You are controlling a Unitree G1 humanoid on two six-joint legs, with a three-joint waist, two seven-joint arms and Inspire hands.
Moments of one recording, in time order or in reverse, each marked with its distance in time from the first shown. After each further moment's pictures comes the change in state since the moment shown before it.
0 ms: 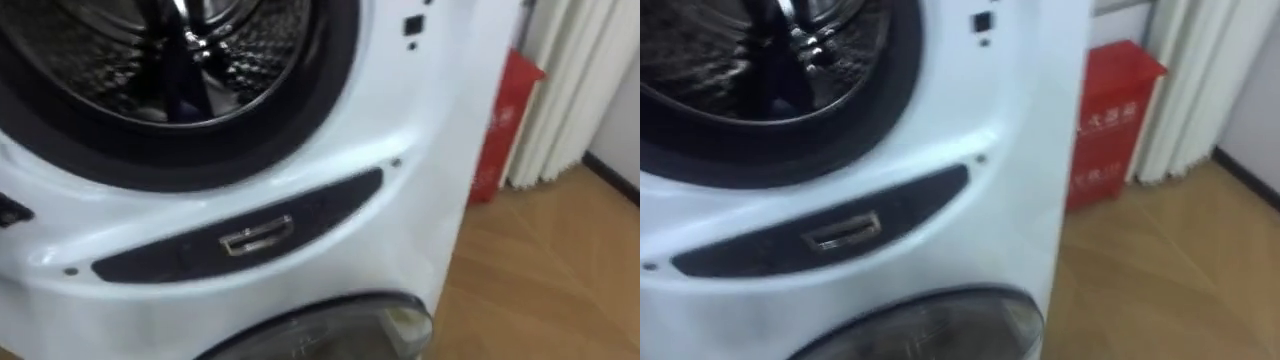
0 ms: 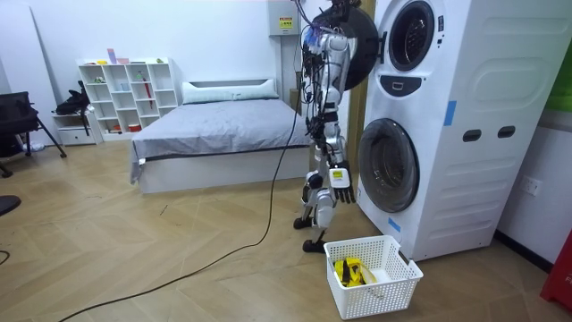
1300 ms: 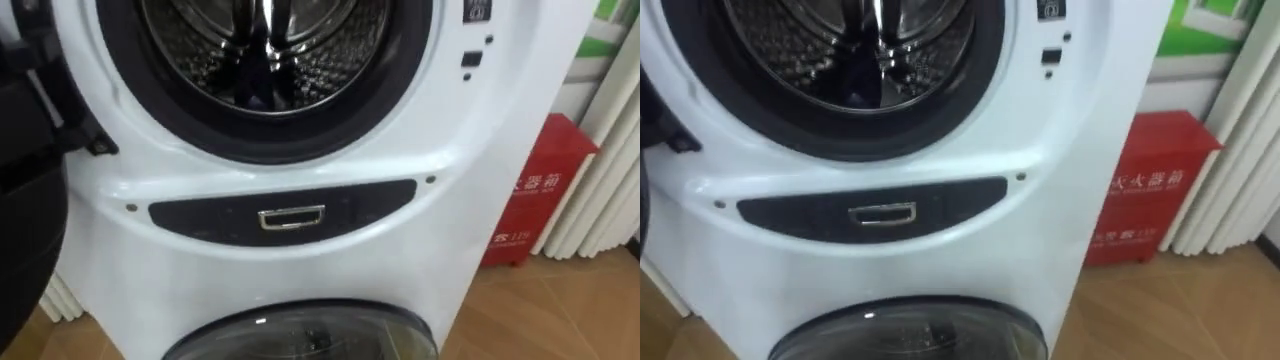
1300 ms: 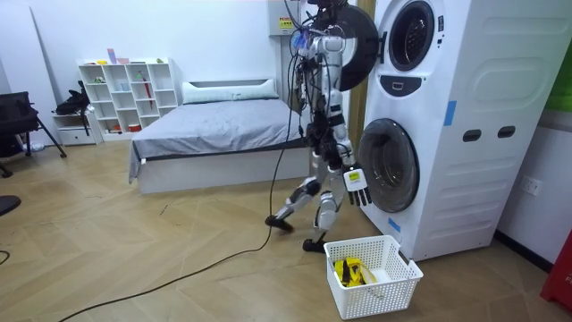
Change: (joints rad) left arm -0.111 -0.030 0.120 -0.098 0.079 0.059 -0.008; right arm -0.061 0.023 0.044 -0.034 -0.153 0.011 -0.091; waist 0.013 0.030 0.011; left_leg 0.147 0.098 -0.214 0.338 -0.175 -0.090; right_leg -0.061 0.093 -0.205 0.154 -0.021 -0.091
